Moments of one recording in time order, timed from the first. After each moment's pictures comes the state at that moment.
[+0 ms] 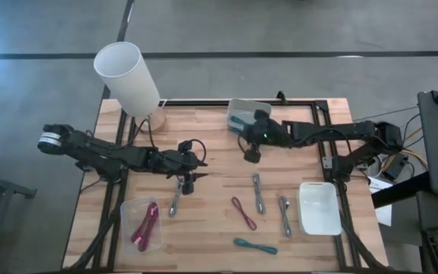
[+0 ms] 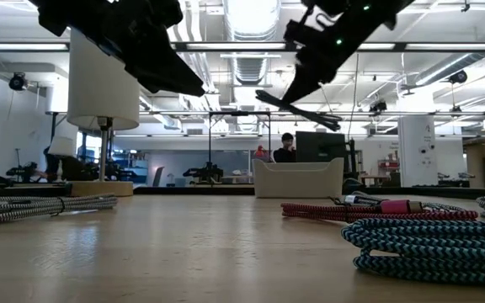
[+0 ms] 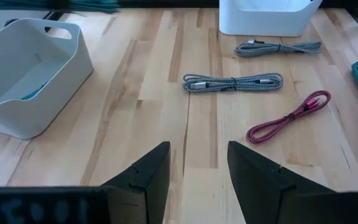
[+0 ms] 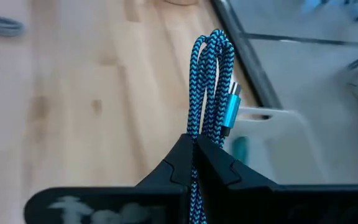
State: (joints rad) left arm -0.12 1.24 0.71 0.03 -0.20 -0.09; right arm -0.17 1.45 1.03 -0.29 0.29 -0.15
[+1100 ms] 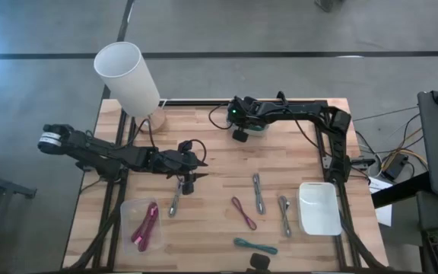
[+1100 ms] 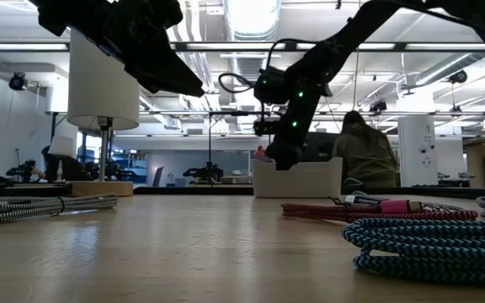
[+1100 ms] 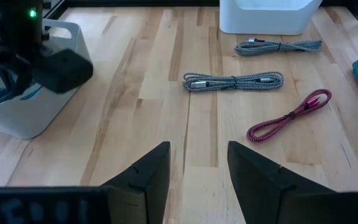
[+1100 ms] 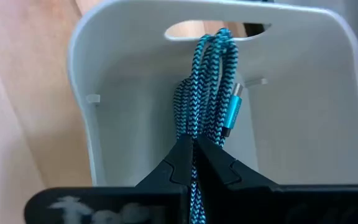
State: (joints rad) left arm -0.12 1.24 0.71 0.03 -0.20 -0.09; right arm -0.46 1.99 1.36 -0.44 0.29 -0.23
